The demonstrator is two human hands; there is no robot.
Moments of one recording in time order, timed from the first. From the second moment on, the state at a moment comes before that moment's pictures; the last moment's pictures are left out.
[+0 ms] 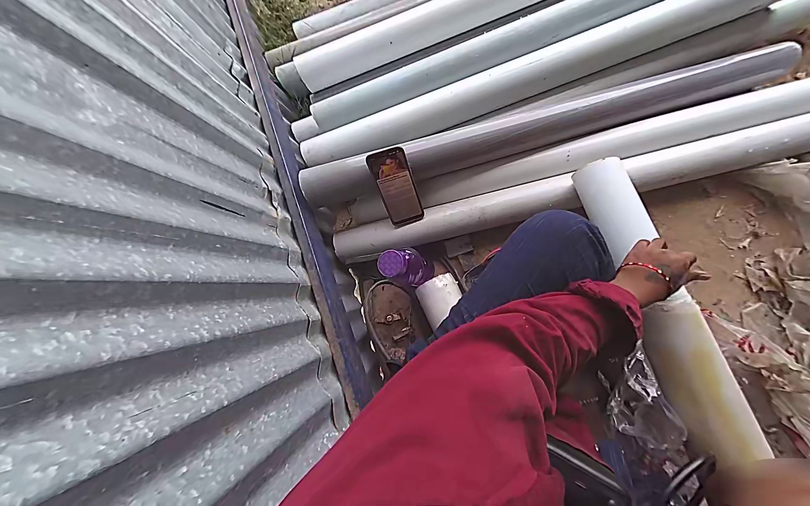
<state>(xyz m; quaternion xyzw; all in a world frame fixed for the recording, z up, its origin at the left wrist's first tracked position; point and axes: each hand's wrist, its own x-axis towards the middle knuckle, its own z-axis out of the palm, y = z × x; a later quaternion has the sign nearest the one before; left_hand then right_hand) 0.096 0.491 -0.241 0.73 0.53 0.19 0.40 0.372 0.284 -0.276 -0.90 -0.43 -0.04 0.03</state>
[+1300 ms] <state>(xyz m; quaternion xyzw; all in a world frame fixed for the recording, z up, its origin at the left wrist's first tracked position) 0.090 0.524 -0.238 0.79 0.47 -0.03 0.39 0.265 0.362 -0.206 -0.71 -0.68 0.16 0.08</state>
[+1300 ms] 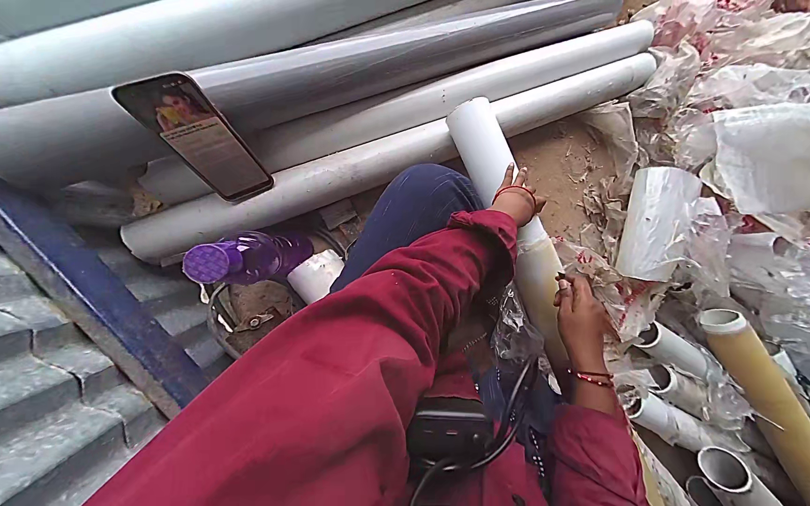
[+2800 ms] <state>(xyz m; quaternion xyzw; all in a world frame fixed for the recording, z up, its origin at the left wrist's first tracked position) 0.095 0.530 -0.240 0.79 0.46 -0.01 0.40 0.225 0.414 -0.201 -0.64 -0.74 0.04 -0.20</state>
